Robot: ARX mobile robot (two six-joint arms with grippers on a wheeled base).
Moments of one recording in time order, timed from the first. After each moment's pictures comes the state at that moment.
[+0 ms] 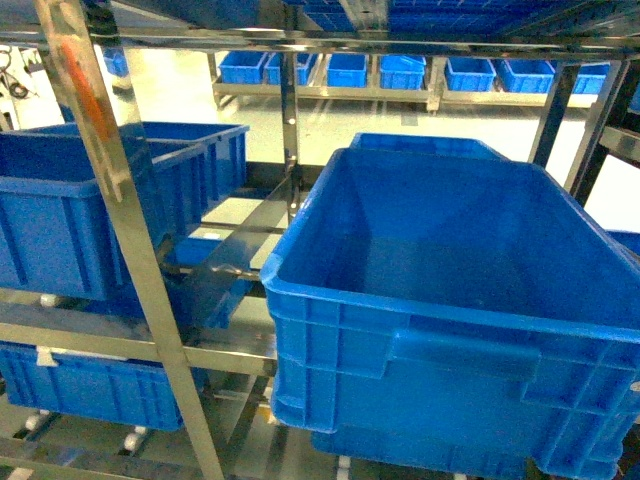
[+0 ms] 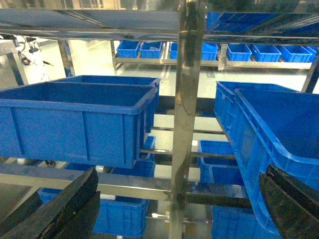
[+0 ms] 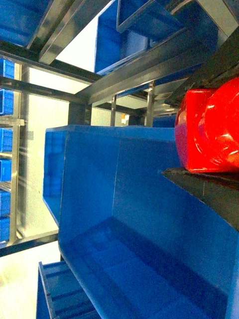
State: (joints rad) left arm 0.00 0.01 0.01 0.00 0.00 0.00; right arm 0.10 1.29 0.33 0.76 0.12 0.05
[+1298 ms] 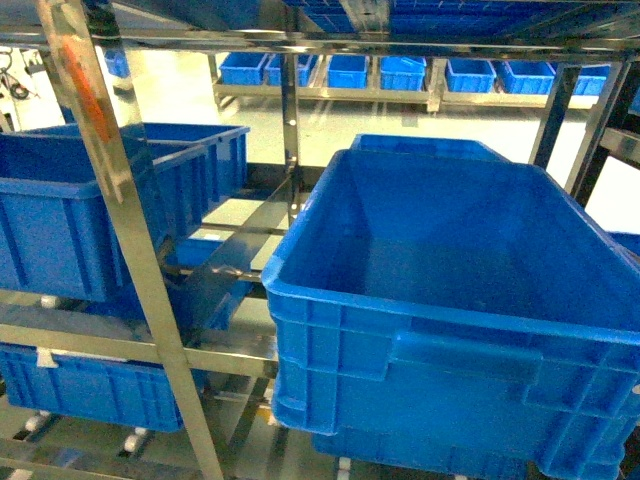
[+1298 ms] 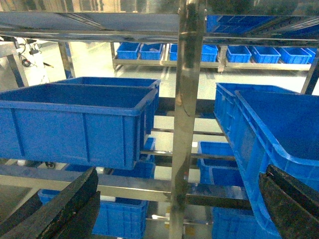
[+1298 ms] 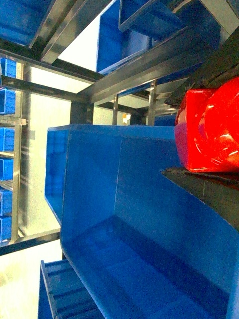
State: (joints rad) left arm 0.00 0.01 0.01 0.00 0.00 0.00; right arm 0.10 1.29 0.33 0.76 0.12 0.05
